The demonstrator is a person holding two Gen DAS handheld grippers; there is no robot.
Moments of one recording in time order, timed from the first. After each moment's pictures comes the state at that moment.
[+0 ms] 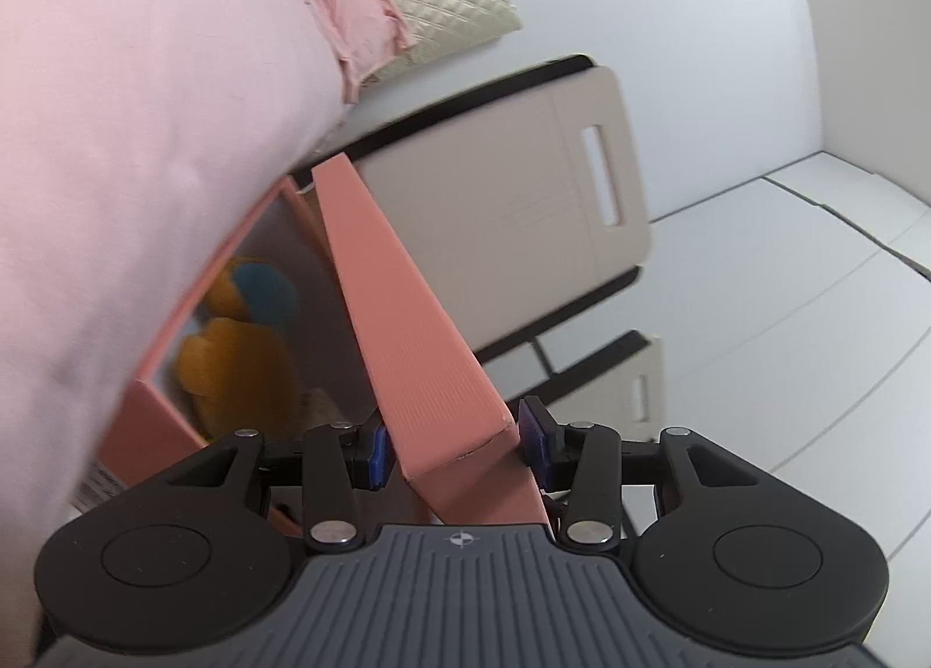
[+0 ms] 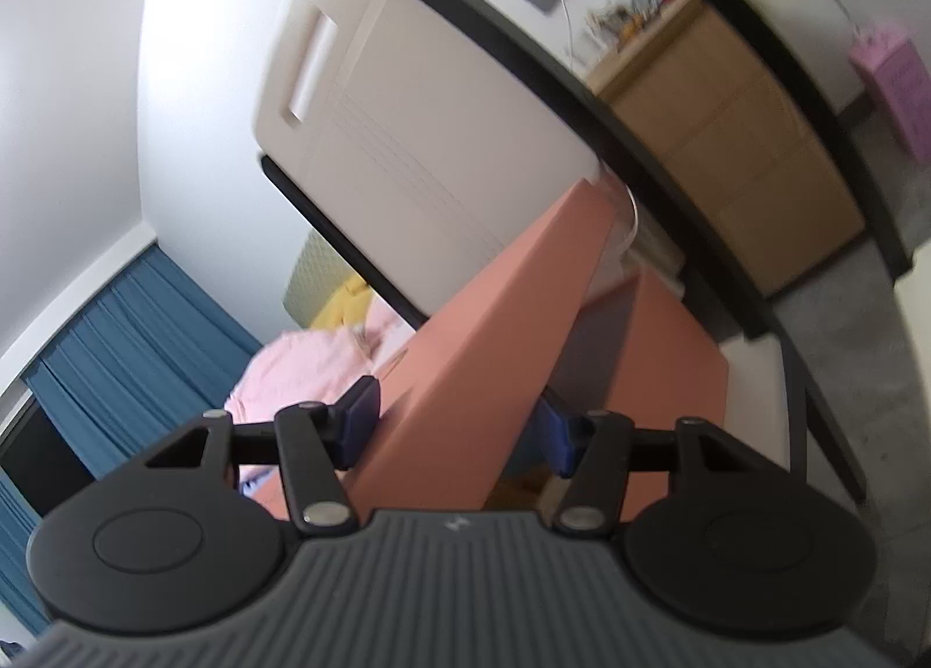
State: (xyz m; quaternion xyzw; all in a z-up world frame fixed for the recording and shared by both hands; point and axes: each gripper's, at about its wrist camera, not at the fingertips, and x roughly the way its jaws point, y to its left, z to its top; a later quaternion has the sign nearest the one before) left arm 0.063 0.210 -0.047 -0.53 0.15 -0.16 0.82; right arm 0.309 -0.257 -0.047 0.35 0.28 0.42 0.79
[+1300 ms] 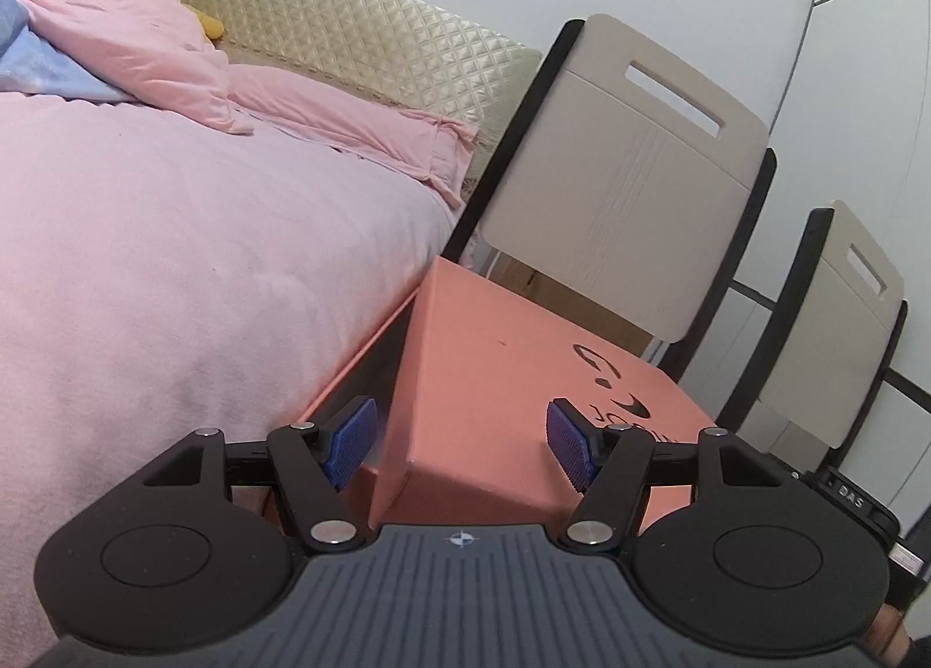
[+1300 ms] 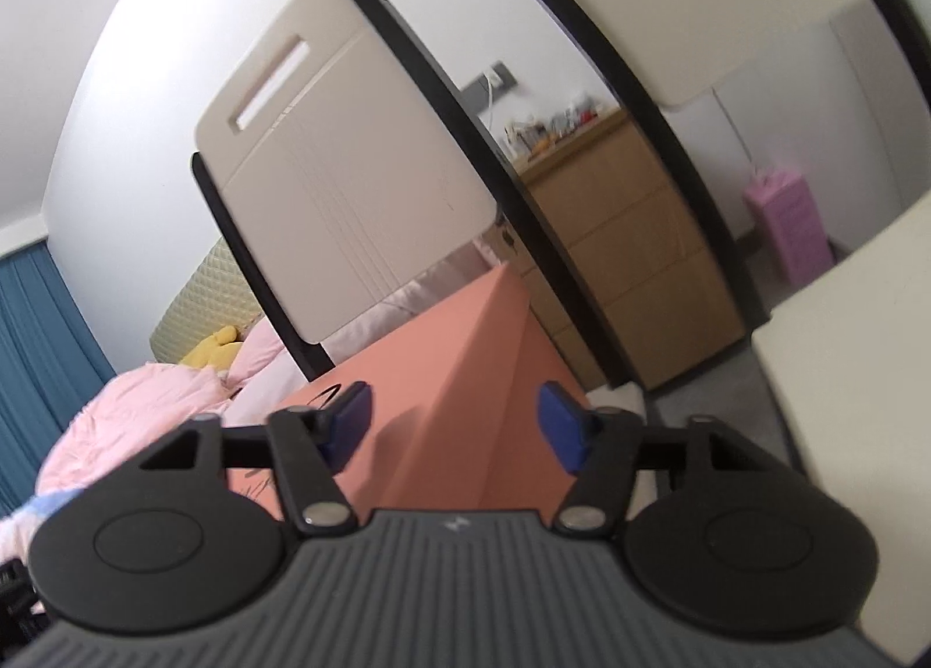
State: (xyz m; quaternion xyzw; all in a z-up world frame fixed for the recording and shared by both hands) left arm 0.051 0.141 -0.031 -0.23 0.13 0.08 0.96; right arm 0.225 -0.235 -0.071 0.27 0.16 0.27 0.91
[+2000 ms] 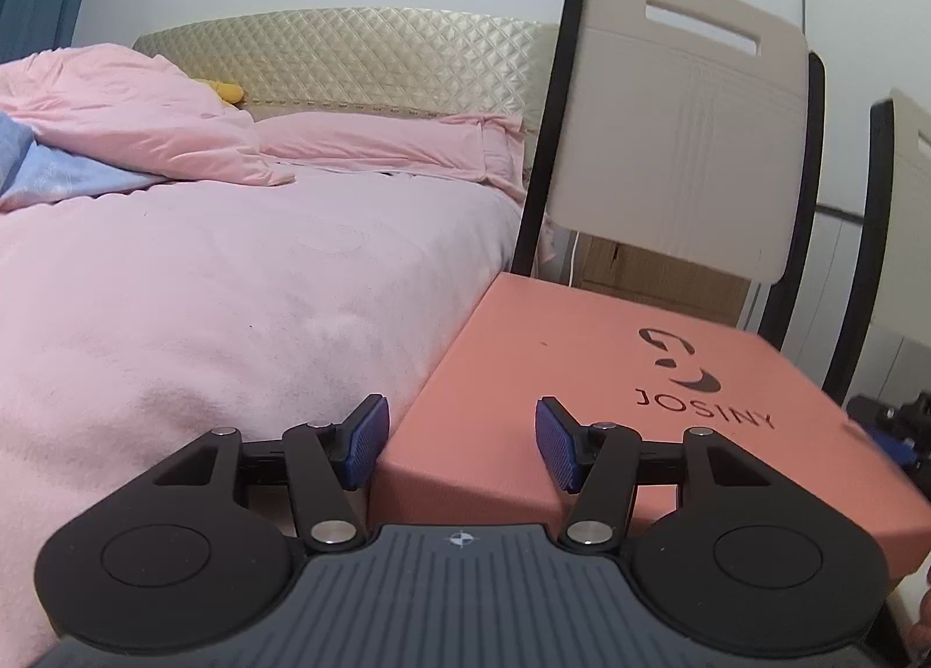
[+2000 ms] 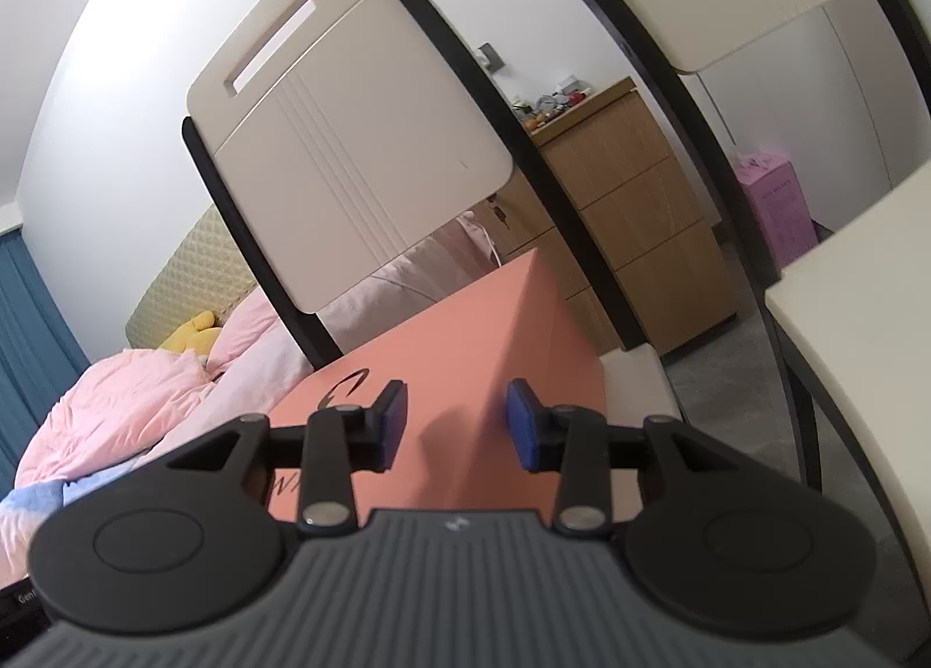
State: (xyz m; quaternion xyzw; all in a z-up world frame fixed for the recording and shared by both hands) left arm 0.080 0.132 -0.033 -0.09 0.17 0.16 0.97; right arm 0.221 -0.193 -0.076 0.26 0.18 0.25 0.91
